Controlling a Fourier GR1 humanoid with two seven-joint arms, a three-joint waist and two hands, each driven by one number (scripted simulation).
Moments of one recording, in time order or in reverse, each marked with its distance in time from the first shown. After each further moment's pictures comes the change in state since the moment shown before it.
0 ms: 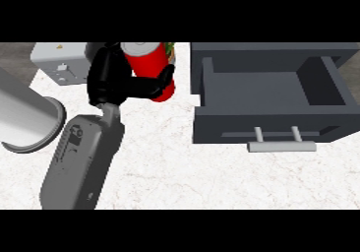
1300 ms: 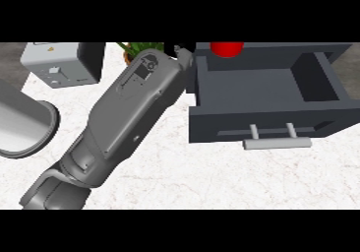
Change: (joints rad) left arm -0.603 -0.003 -0.179 0.614 0.268 0.279 -0.145; right arm -0.099 0.000 0.047 0.053 0.074 -0.008 0.005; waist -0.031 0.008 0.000
